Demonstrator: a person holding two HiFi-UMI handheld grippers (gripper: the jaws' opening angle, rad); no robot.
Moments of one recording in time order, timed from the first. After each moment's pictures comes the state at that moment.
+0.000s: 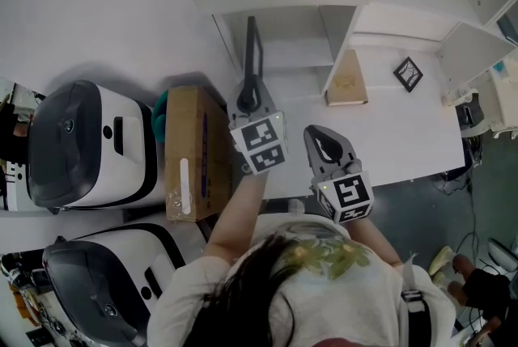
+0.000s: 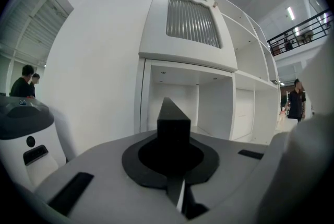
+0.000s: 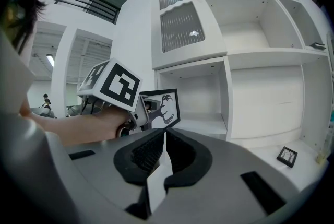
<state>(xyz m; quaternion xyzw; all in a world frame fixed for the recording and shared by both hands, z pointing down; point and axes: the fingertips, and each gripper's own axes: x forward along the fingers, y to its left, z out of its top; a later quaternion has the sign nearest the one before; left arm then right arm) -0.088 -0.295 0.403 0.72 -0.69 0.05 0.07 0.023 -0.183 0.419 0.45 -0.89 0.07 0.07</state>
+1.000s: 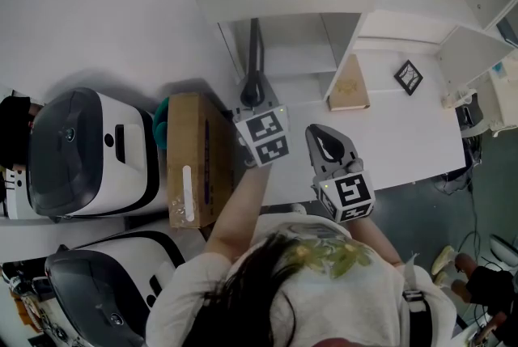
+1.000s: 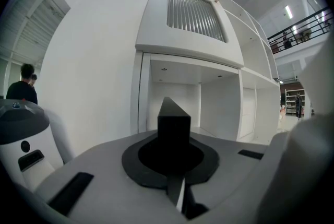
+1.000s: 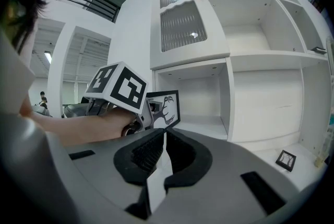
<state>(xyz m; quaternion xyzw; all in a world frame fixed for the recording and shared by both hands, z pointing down) -0.093 -0.325 0.403 0.72 -0.69 0.06 0.07 0.016 -0.201 0.417 0.47 -0.88 0.05 0.08</state>
